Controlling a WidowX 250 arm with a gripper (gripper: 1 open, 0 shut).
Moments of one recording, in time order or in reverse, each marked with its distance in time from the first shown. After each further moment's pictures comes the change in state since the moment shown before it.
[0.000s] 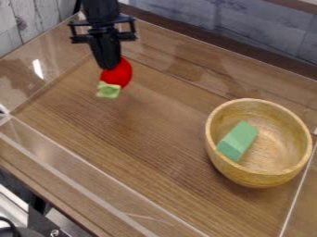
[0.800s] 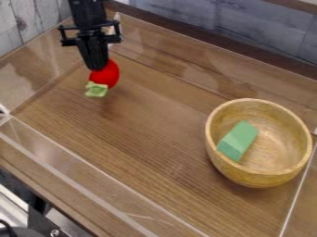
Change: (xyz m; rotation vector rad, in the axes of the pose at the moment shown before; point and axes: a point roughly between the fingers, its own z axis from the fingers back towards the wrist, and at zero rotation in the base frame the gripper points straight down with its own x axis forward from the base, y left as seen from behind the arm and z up) arm 0.020 0.024 -0.014 -0.010 0.031 -0.020
